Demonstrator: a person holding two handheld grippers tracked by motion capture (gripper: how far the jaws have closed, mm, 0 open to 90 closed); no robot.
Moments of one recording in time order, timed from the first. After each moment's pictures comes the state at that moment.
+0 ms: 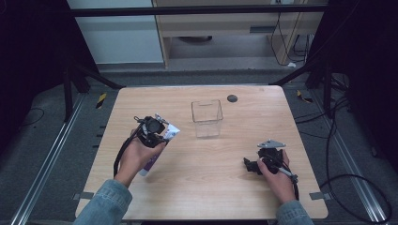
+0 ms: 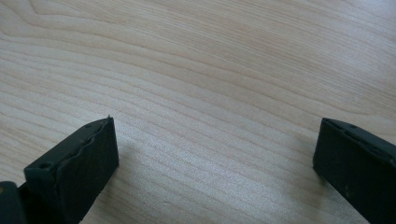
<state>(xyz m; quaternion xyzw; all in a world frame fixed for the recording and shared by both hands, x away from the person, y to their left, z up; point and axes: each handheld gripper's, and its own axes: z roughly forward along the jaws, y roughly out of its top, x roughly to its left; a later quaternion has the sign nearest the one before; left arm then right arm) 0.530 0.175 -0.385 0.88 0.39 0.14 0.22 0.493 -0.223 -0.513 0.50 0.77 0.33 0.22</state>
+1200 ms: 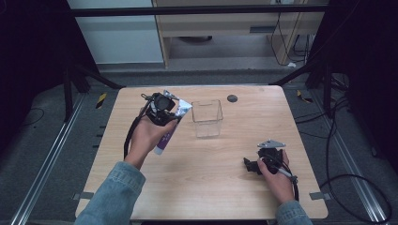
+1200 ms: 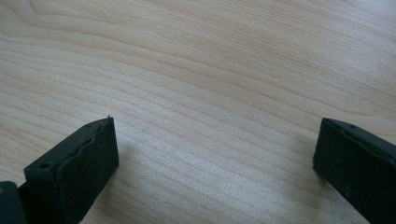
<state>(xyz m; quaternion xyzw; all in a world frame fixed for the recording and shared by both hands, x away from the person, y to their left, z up) 0.554 0.138 -0.322 0.86 0.37 0.17 0.29 0.494 -0.223 -0.513 0.50 0.77 0.33 0.22</state>
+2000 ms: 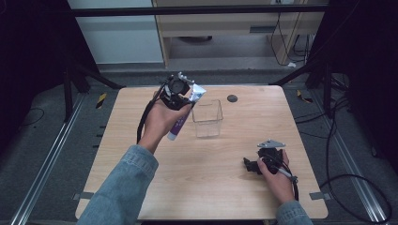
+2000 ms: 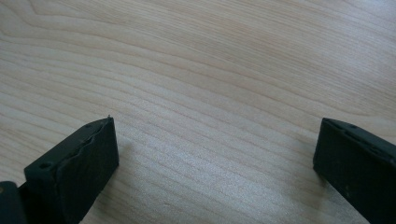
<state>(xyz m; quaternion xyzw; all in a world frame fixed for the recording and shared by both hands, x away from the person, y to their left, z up) 0.576 0.096 -0.284 0.86 0.35 0.18 0.32 0.494 -0.223 -0.513 0.50 0.77 0.33 0.22</state>
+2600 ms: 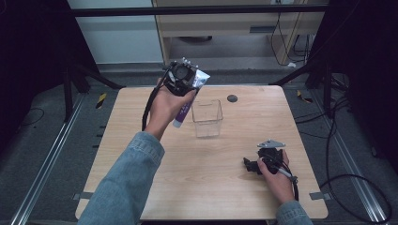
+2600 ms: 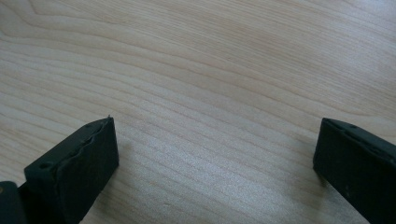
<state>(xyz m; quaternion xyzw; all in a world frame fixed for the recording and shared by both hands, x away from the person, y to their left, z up) 0.598 0.082 -0.259 0.85 0.36 0.20 0.33 0.494 -0.223 -0.513 0.50 0.77 0.33 0.22</state>
